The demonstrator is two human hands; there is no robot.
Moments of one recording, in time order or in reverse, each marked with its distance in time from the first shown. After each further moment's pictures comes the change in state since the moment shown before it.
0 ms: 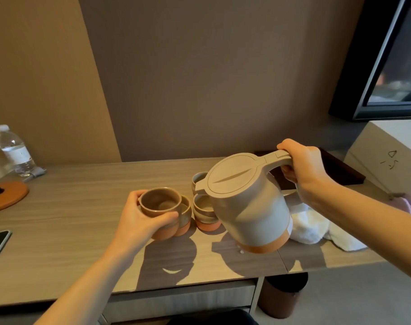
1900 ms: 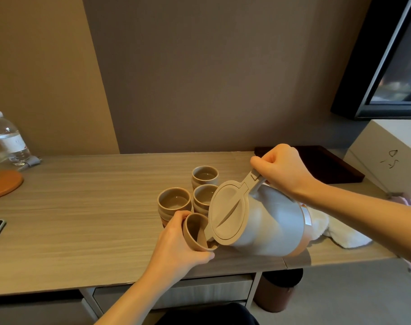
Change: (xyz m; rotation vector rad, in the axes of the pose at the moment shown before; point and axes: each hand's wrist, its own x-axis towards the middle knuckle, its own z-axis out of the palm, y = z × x) left_hand -0.032 -0.048 0.056 0.328 -0.209 0.177; right_hand -0.007 0.006 0.023 -0.633 -0.284 -0.454
